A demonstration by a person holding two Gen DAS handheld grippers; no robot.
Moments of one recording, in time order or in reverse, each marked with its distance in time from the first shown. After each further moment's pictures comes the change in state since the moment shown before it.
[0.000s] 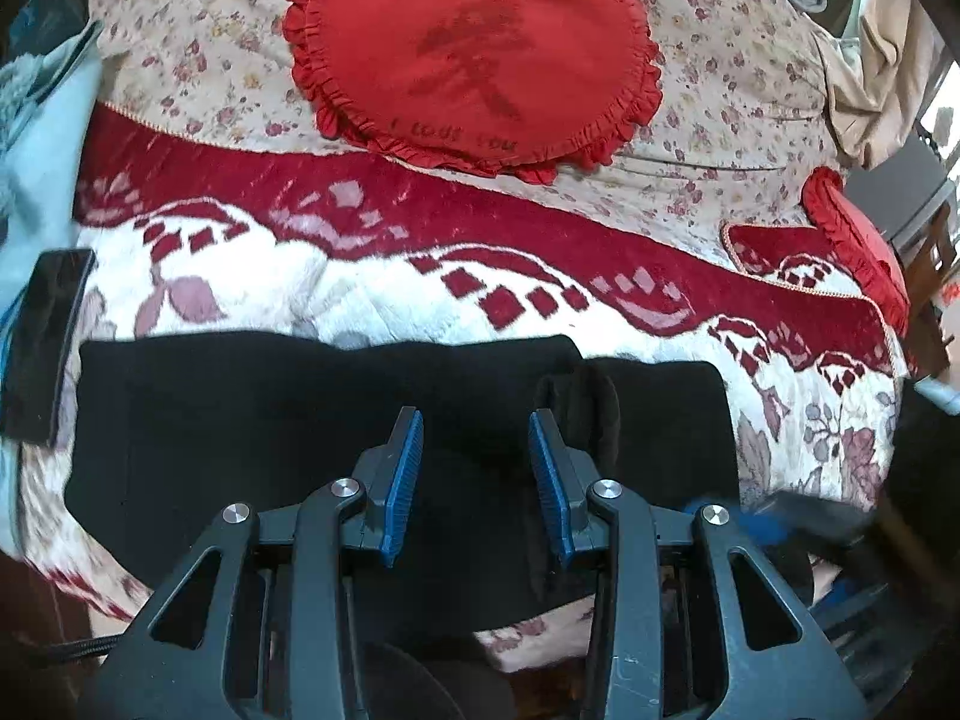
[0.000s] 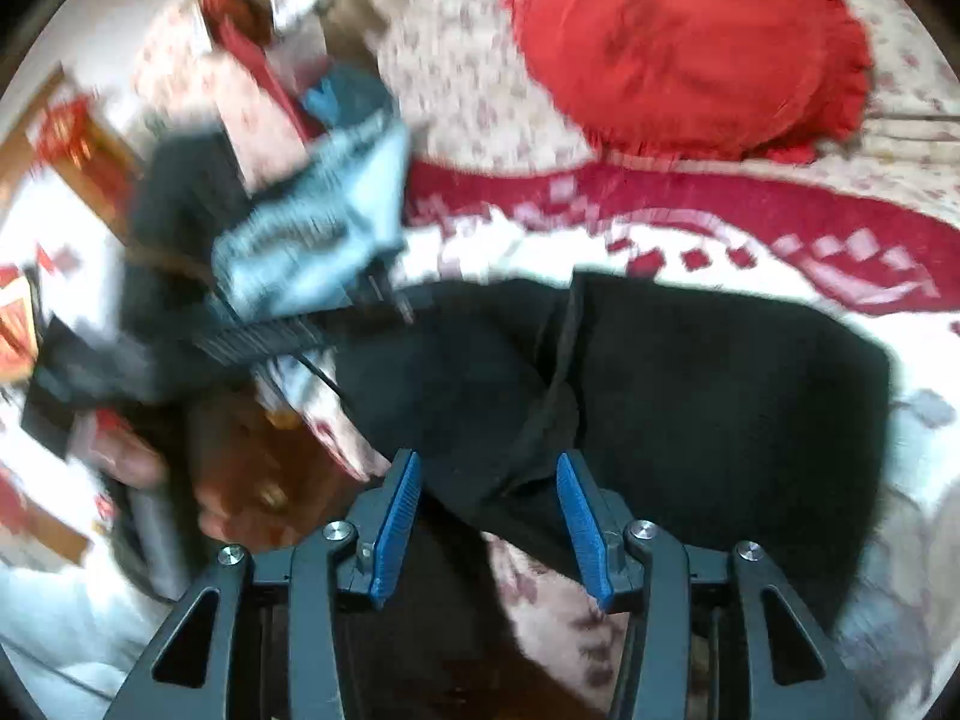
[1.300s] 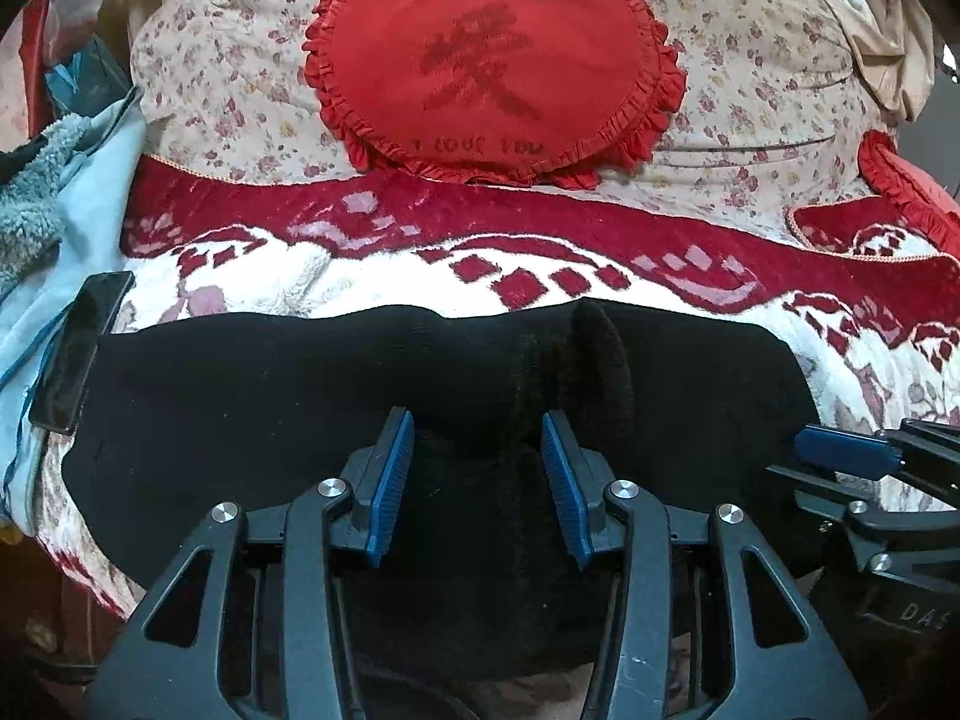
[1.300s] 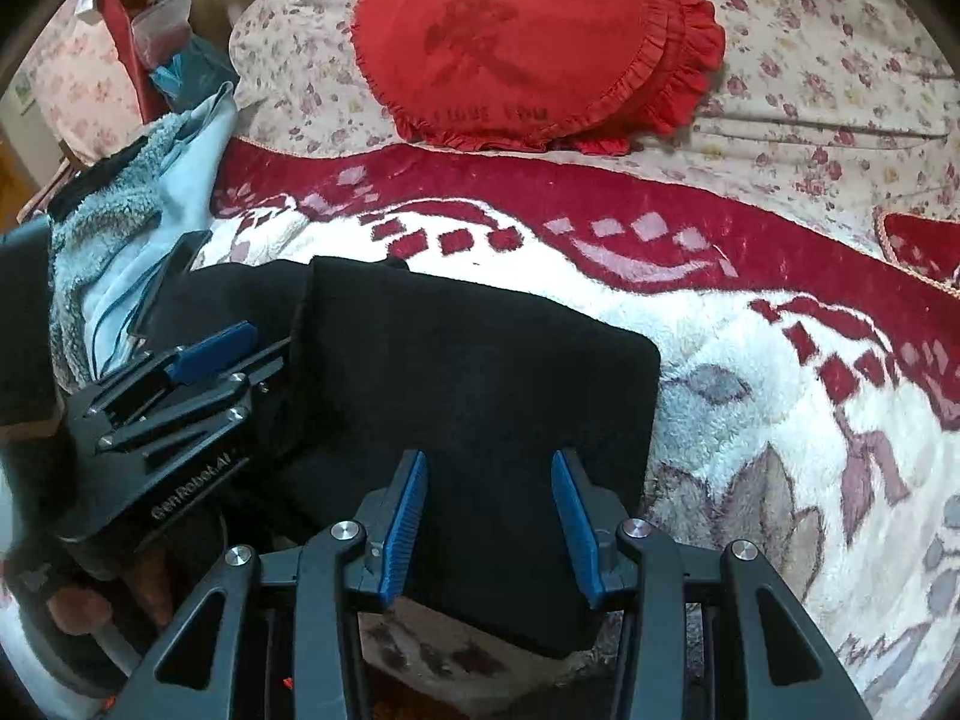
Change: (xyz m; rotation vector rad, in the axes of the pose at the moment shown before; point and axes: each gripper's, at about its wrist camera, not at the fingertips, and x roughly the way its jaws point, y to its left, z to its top) left arm 0.041 -0.041 -0.038 0.074 -0.167 0.261; right arm -0.006 -0.036 -0.007 0.003 0.080 -0.461
